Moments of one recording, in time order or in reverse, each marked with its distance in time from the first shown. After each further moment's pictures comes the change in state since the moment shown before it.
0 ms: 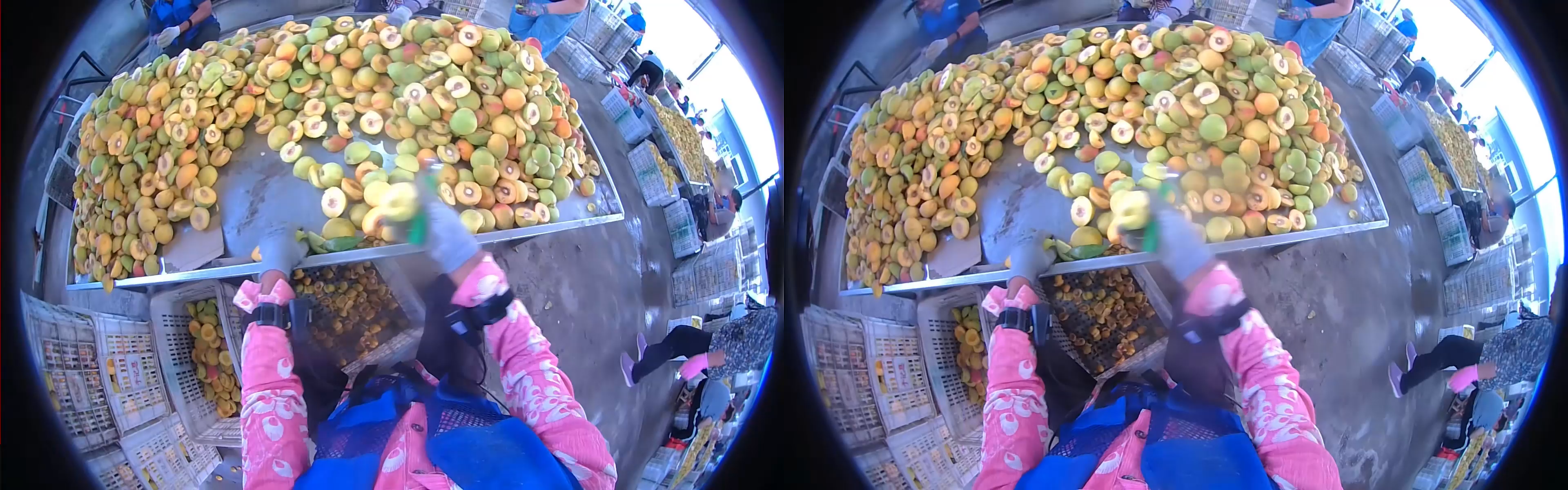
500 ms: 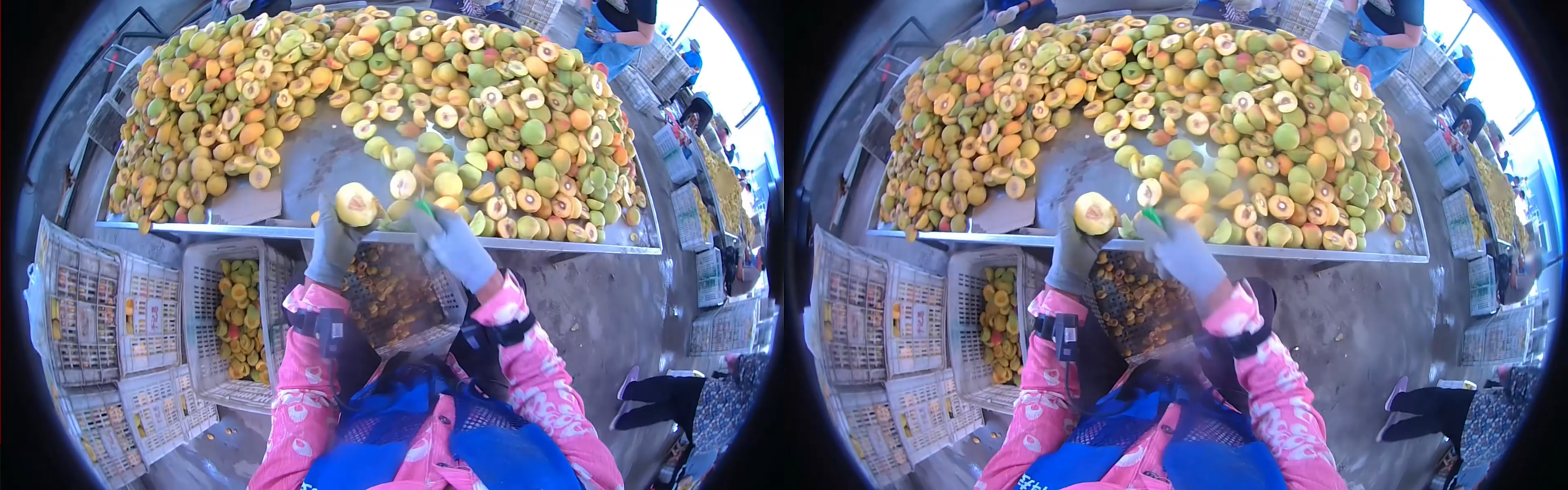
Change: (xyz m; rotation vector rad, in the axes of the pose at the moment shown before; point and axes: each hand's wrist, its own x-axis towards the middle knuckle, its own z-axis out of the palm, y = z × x) left_hand -0.054 0.003 -0.009 -2.327 0.009 0.002; right_hand -0.027 0.033 0.101 -0.802 -0.073 0.122
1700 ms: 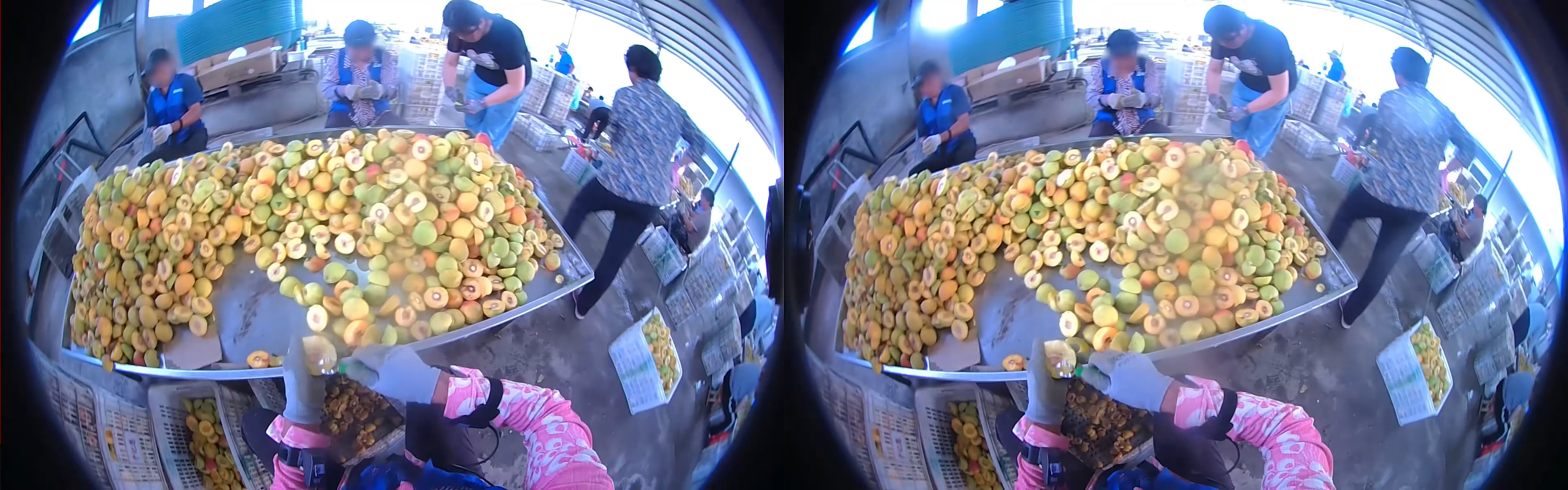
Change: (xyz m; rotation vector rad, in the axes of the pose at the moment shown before) left_hand -0.029 -0.037 0.059 1.340 -0.215 0.689; right_hand -0.049 0.013 -0.042 -0.862 0.243 -0.599
